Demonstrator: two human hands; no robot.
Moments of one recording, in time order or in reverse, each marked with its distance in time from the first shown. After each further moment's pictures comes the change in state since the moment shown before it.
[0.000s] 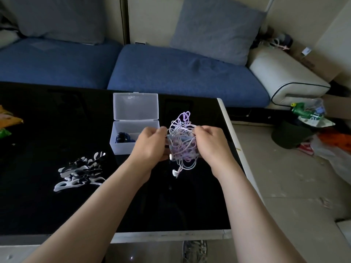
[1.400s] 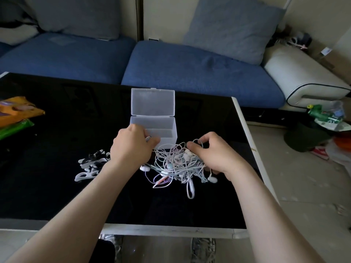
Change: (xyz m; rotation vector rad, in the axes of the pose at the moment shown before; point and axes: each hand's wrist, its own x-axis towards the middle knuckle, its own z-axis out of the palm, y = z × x) left_hand 0.013 -0.016 -0.082 0.915 0.325 0.198; right_hand -0.004 0.009 0.021 -0.321 -0.256 0.068
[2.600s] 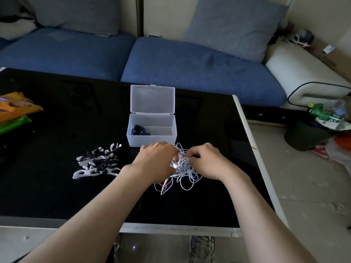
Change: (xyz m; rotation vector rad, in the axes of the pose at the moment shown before) left_hand -0.019 0.013 0.033 0.341 -0.395 0.458; right_hand 0.020 0.023 0.024 -0.267 -0.167 -0.162
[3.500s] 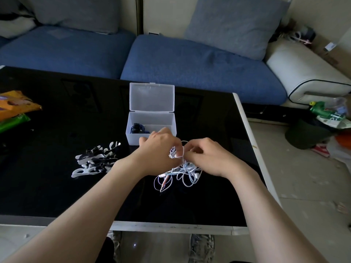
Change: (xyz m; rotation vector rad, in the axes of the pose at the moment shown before) left_hand 0.004 0.001 -0.013 -0.169 0.063 0.035; right_hand -0.018 -0.013 -0.020 0.135 -0.016 -0.129
